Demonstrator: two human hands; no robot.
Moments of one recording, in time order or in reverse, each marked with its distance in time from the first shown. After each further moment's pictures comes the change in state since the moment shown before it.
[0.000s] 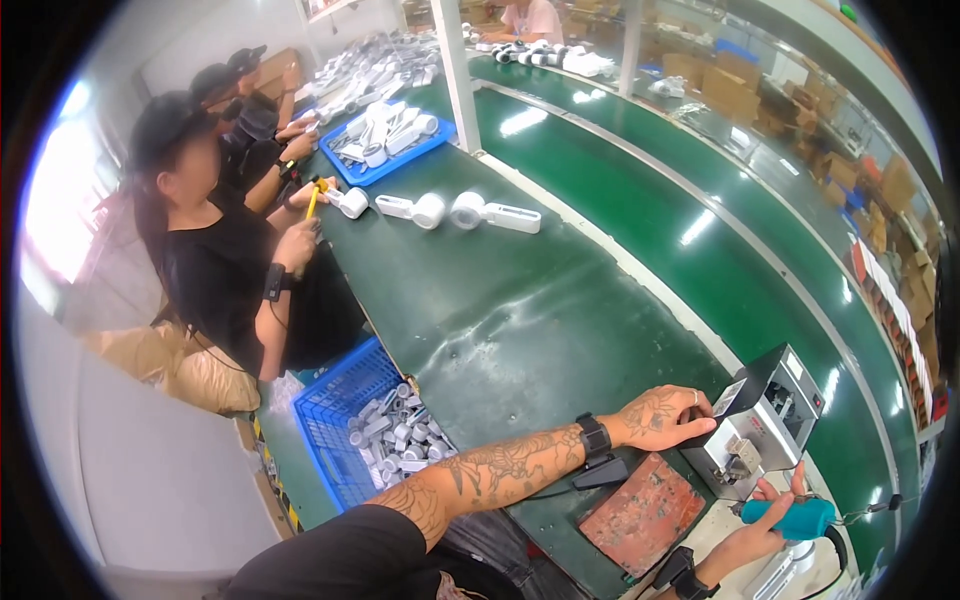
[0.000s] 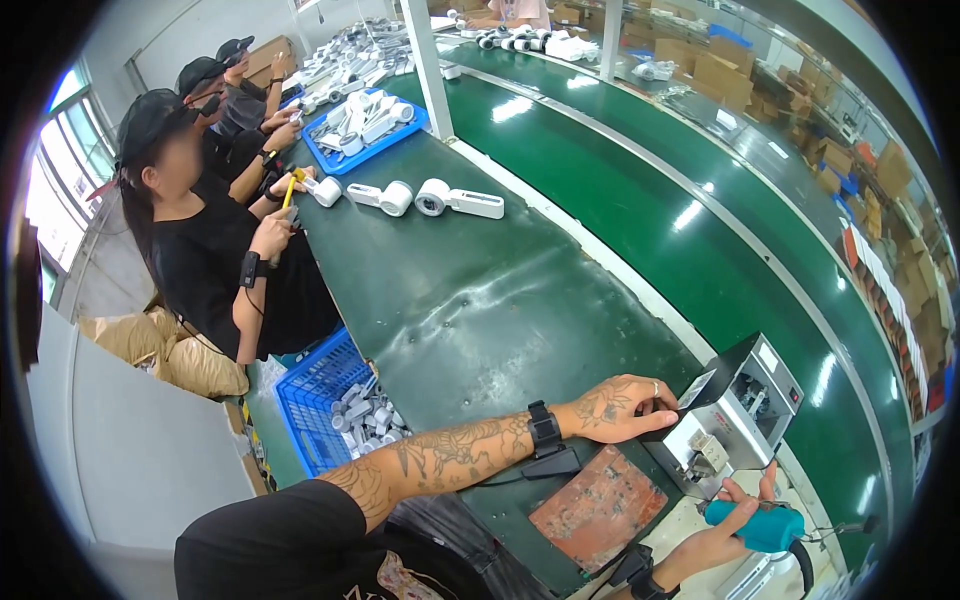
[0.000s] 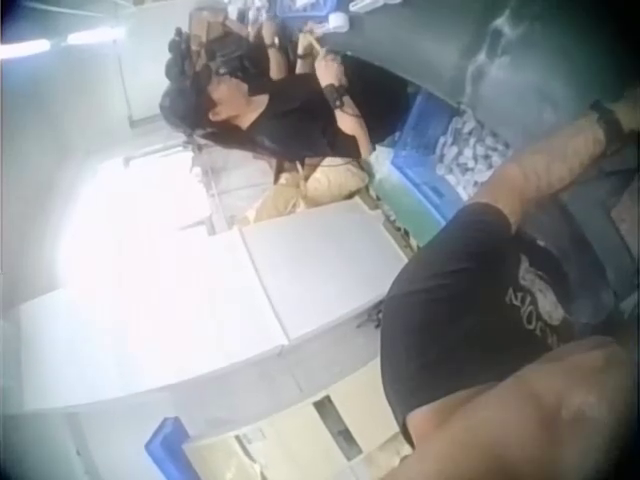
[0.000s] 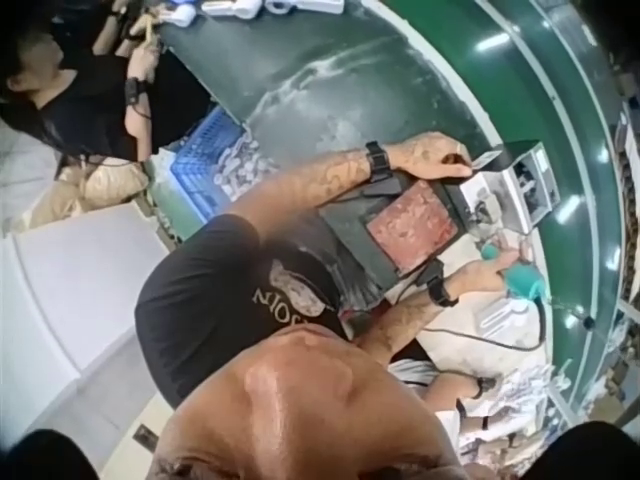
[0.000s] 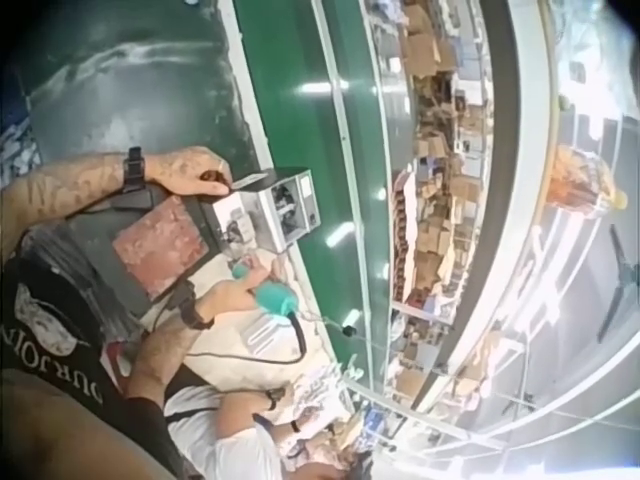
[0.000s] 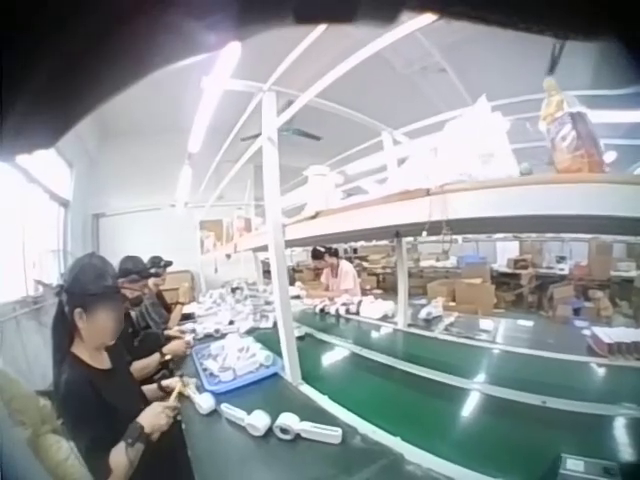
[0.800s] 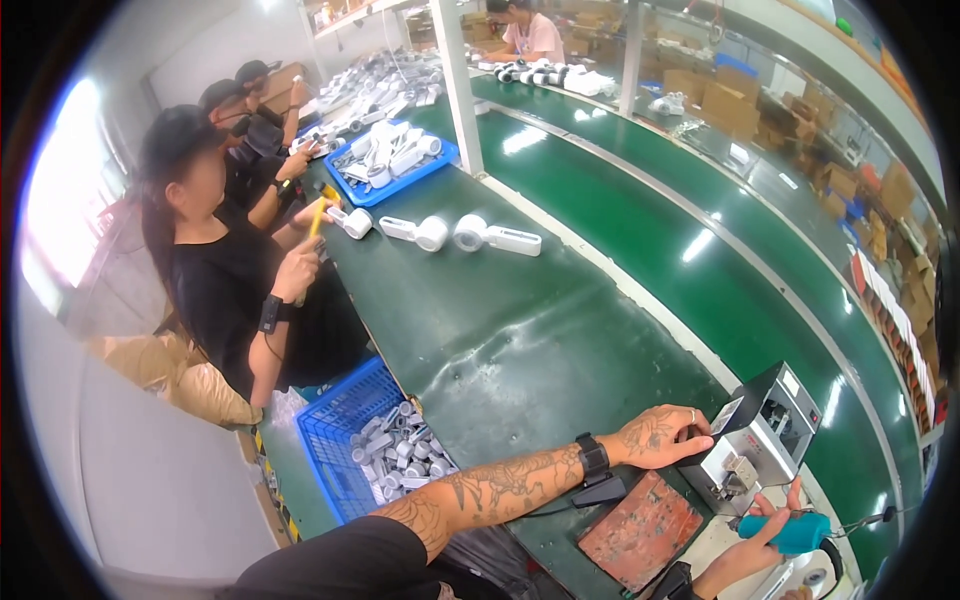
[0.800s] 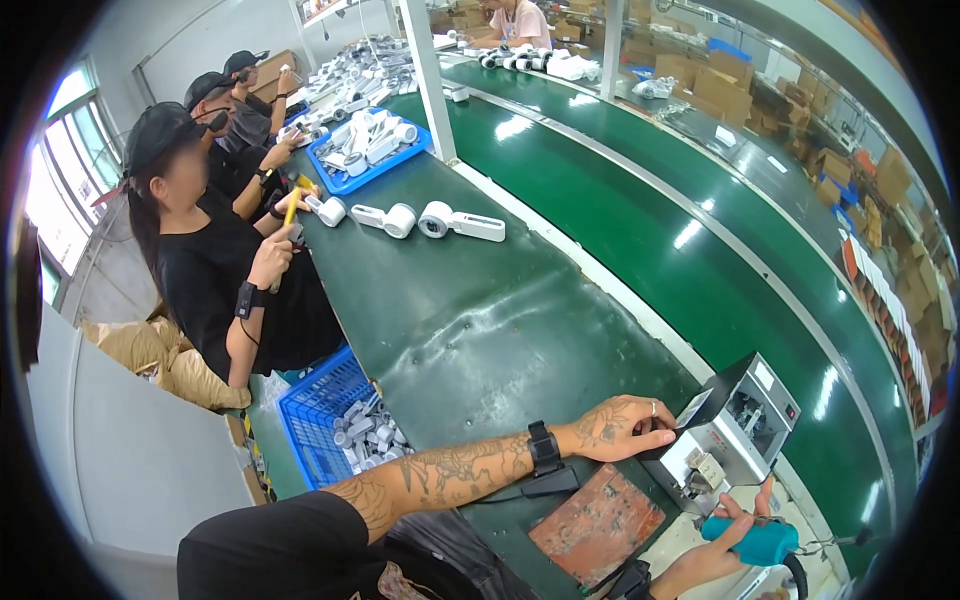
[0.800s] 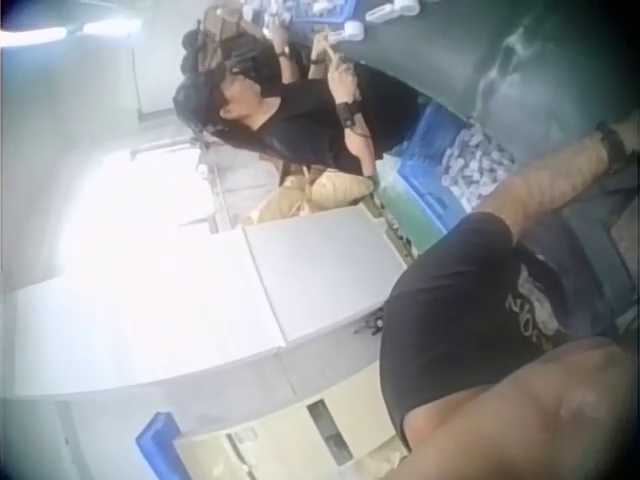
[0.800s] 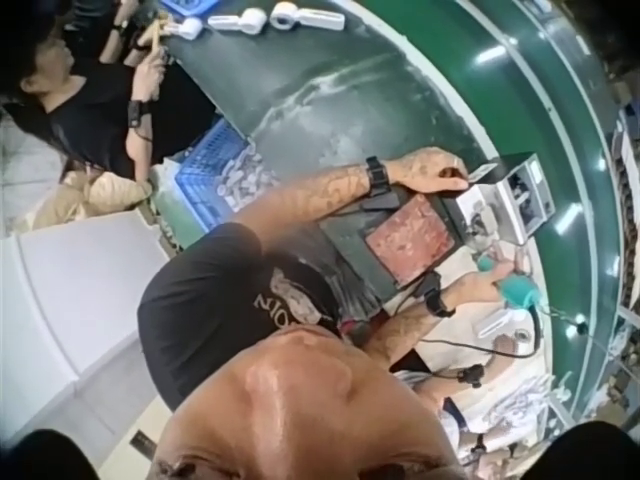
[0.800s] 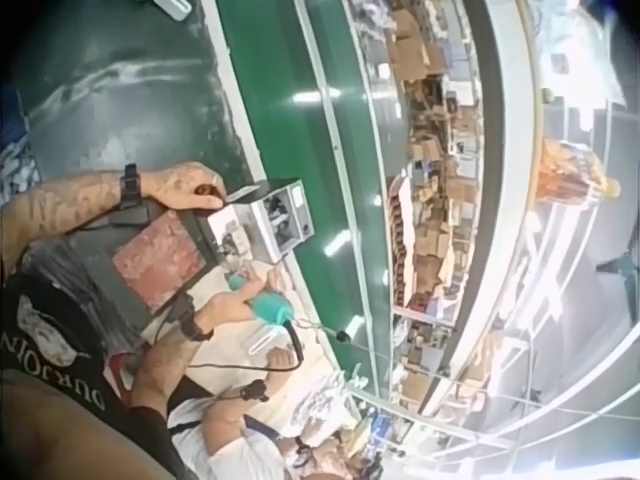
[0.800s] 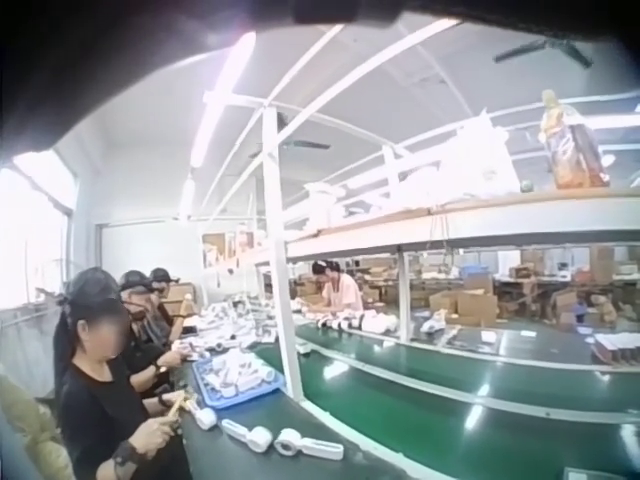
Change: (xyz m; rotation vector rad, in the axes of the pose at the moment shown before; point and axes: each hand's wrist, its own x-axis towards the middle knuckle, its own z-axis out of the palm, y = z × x) left_hand 0.000 -0.003 0.003 -0.017 0.005 0.013; right_hand -0.005 -0.023 0.010 0.055 0.063 -0.014
